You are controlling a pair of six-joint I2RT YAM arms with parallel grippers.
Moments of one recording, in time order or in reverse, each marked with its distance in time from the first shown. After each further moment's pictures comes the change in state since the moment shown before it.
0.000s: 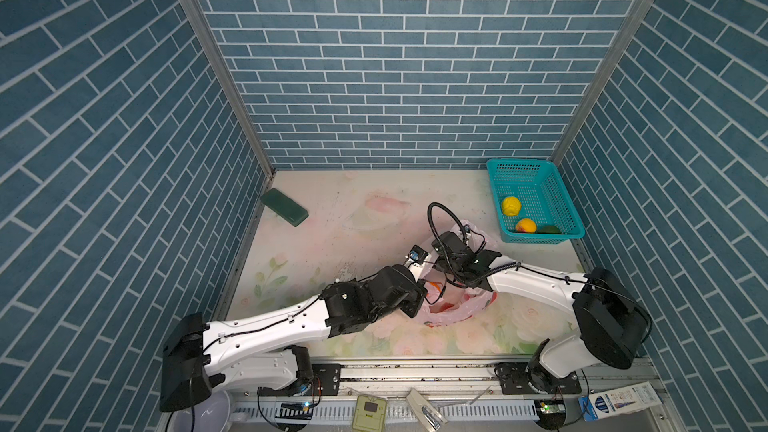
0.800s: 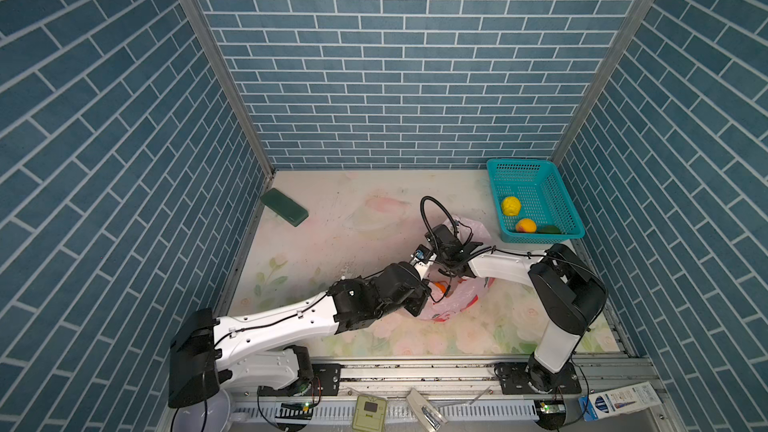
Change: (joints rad) left arm 0.011 0.051 0.018 0.008 0.034 0.014; right arm -0.071 0.232 0.086 0.142 0.041 -0.121
